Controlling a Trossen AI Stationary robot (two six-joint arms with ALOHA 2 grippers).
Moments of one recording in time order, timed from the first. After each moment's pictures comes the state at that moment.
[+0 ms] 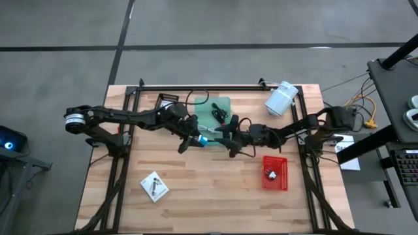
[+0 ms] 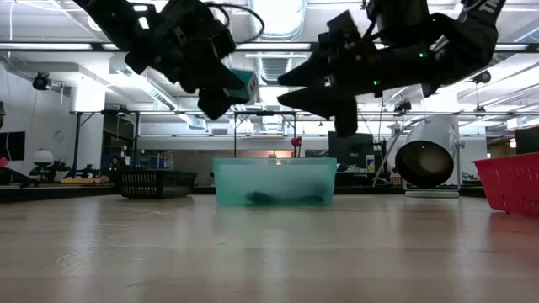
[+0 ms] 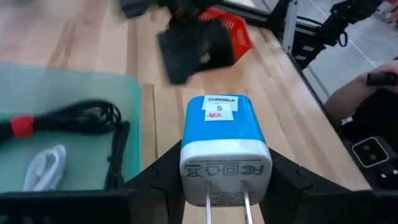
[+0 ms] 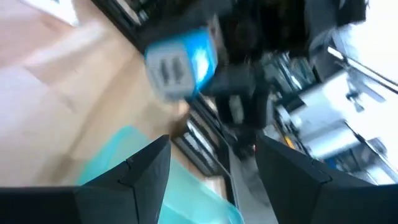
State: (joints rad) left arm 0.22 1.40 0.78 0.09 0.52 -0.06; right arm 0.01 1.66 0.60 0.94 0.17 -0.87
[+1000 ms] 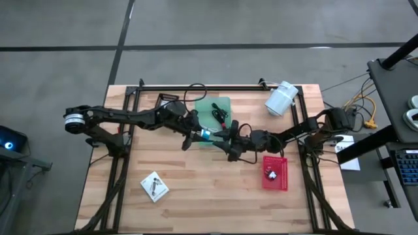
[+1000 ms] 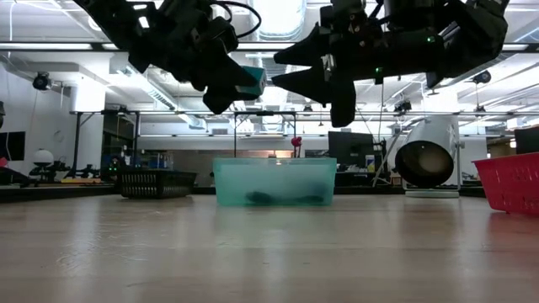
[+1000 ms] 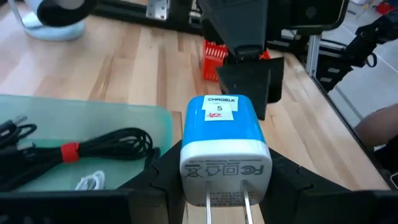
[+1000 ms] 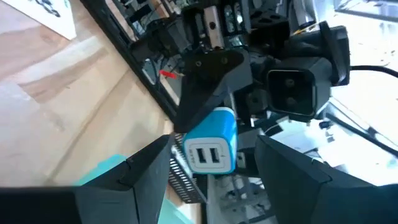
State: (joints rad) left arm 0.23 1.39 0.78 0.18 0.42 -0.07; right arm 0.09 1.67 0.63 1.00 0.26 -1.01
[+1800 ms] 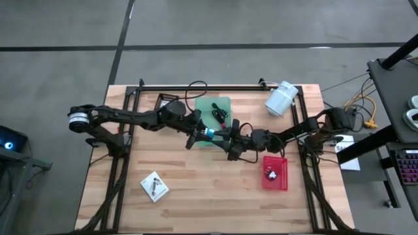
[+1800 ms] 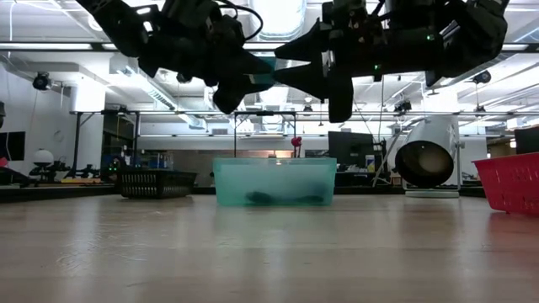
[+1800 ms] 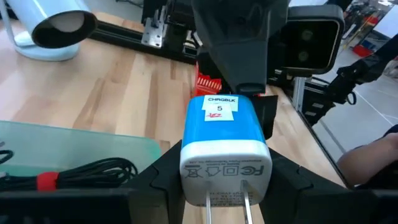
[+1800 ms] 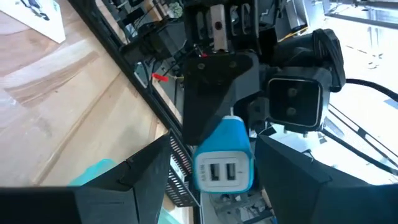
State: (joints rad) left arm 0.22 1.45 0.78 0.36 0.44 -0.20; right arm 0.09 1.67 0.63 1.03 0.26 -1.03
